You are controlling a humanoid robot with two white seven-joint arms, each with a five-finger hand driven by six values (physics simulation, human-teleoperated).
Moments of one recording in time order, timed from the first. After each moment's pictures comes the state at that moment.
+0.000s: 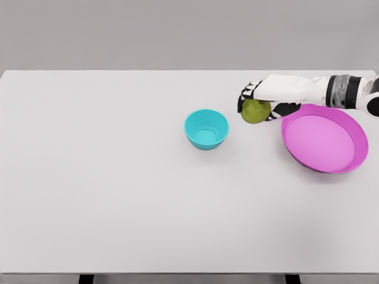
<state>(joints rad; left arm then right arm) 0.04 0.00 -0.25 -0.22 0.21 0.09 -0.11 -0.88 -0.70 0.79 -1.26 0.24 -0.61 0.61</state>
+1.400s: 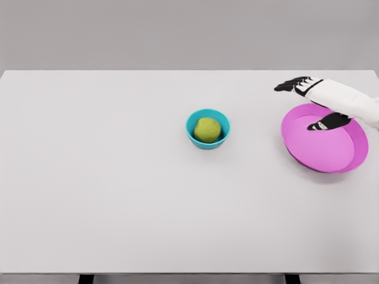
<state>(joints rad) 0.04 0.00 -0.25 -0.22 0.21 0.09 -0.11 -0.42 -0.72 0.16 -1.42 0.29 -0.61 0.61</state>
